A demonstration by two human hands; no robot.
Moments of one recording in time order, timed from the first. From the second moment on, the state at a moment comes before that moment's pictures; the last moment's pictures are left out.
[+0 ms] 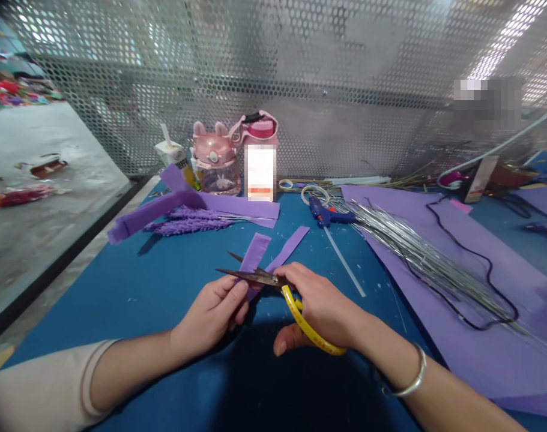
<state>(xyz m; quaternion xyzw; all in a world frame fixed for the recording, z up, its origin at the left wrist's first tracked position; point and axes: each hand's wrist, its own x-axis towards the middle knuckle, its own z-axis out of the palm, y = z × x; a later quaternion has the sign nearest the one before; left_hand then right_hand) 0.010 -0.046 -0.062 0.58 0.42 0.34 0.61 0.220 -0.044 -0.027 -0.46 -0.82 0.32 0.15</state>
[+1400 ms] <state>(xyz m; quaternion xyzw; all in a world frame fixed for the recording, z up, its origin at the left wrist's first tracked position) 0.010 -0.046 -0.062 0.57 0.41 0.33 0.63 0.223 -0.034 -0.036 -0.46 -0.82 0.29 0.18</state>
